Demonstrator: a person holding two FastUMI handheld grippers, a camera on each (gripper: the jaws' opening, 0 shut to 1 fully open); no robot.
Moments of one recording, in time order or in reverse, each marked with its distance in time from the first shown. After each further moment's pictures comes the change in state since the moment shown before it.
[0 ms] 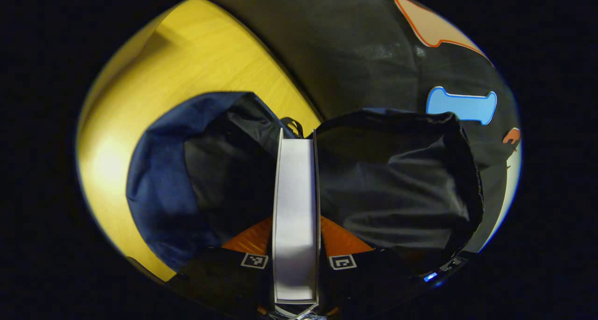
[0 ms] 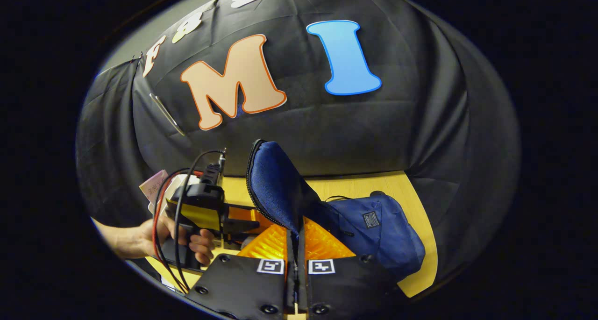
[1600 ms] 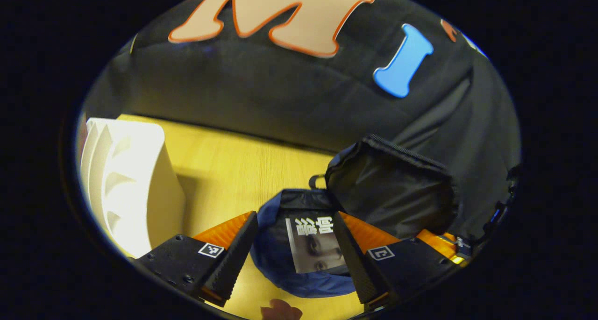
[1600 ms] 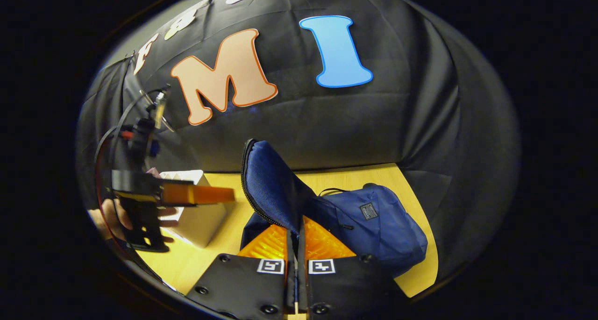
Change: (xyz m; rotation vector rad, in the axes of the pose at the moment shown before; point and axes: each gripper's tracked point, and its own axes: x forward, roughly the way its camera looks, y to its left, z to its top) left arm -0.147 -0.003 0.089 0.782 -0.353 0.260; right arm 0.000 -0.002 -0.013 0.005 0.030 -0.086
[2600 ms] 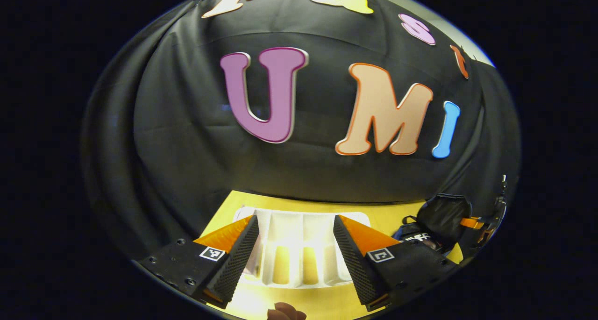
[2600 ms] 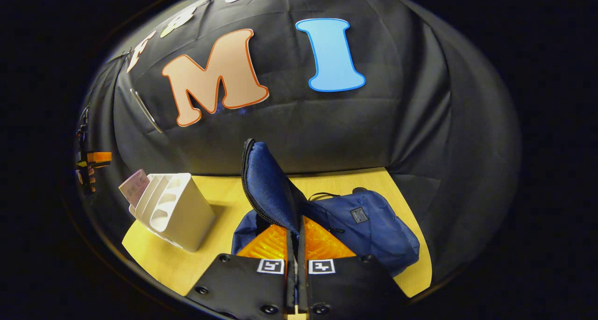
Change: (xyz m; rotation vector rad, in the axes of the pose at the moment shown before) left arm -0.271 0.309 0.130 0.129 -0.281 0.356; right arm 0.003 -0.007 0.009 -0.015 -0.015 -0.082
